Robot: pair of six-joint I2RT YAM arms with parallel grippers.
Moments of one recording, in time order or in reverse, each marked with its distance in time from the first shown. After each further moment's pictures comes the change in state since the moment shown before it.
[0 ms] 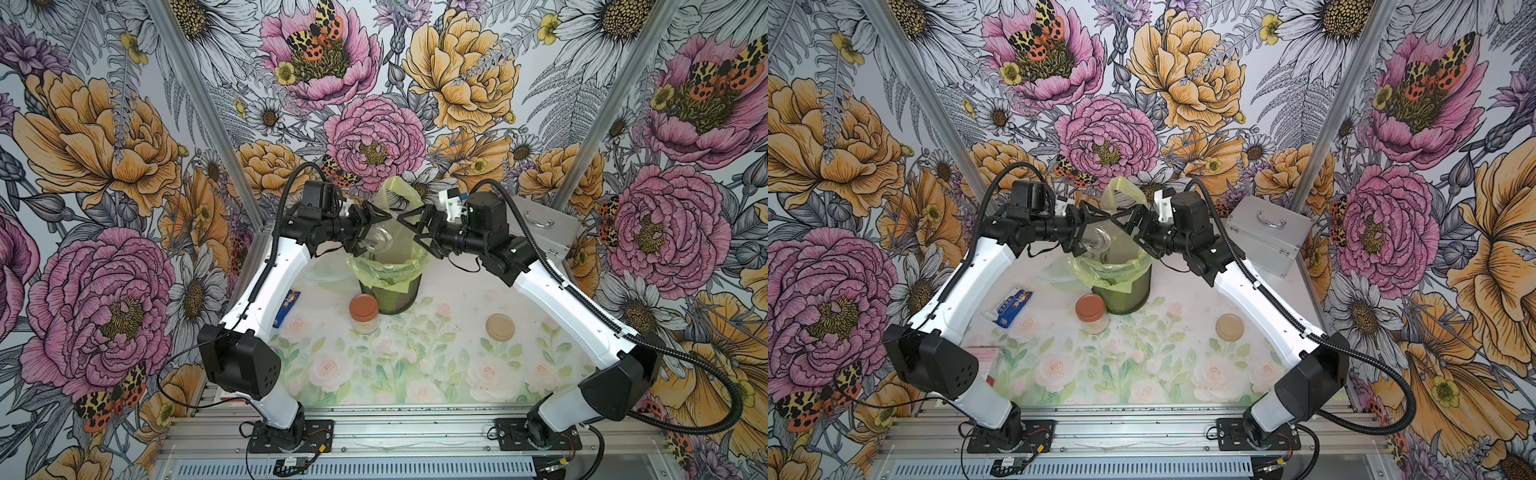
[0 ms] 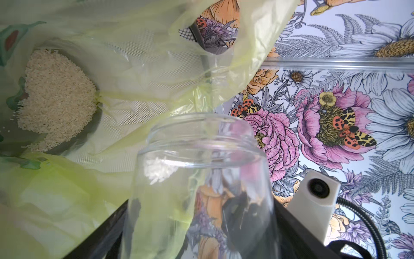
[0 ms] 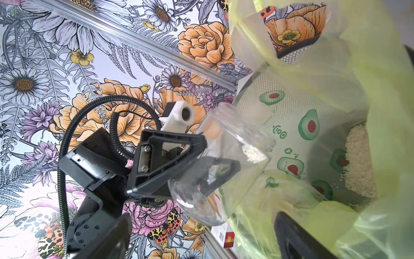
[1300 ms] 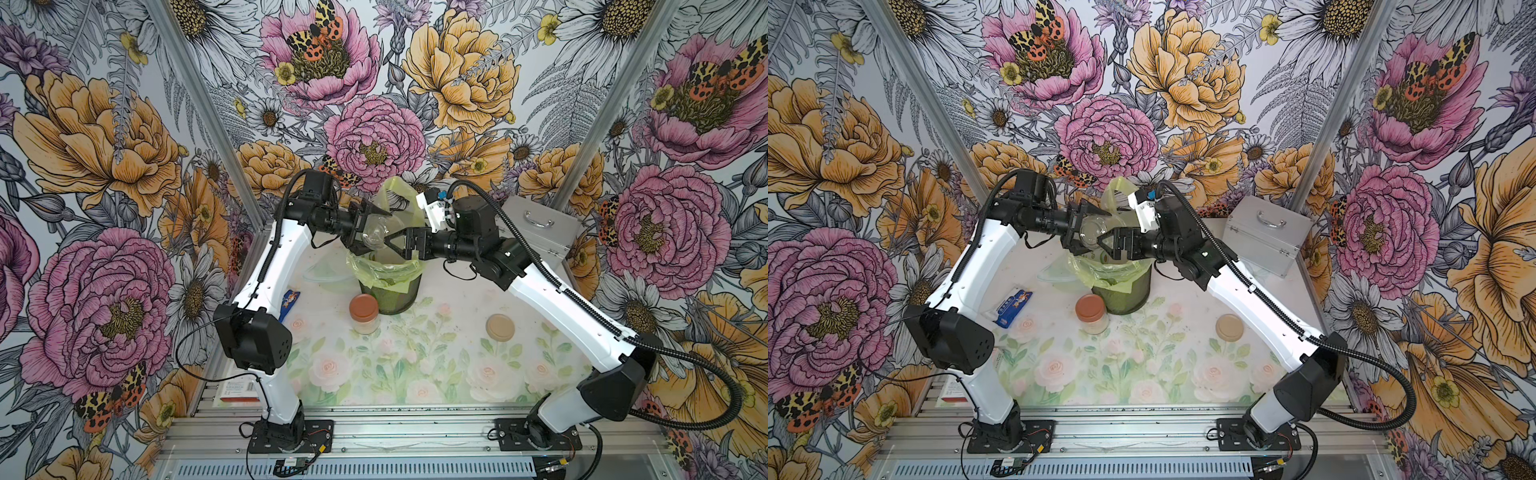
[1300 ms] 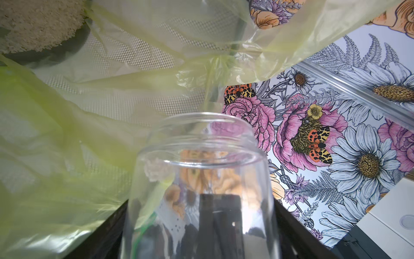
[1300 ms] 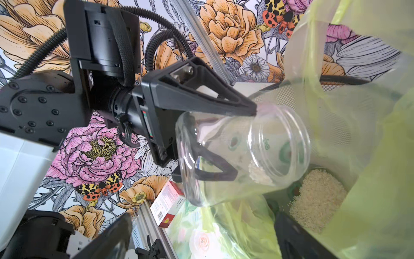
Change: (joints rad) left arm 0.054 0.189 0.283 -0.336 0.248 -0.148; right arm 0.088 0.026 0.065 -0.125 0.080 -0.533
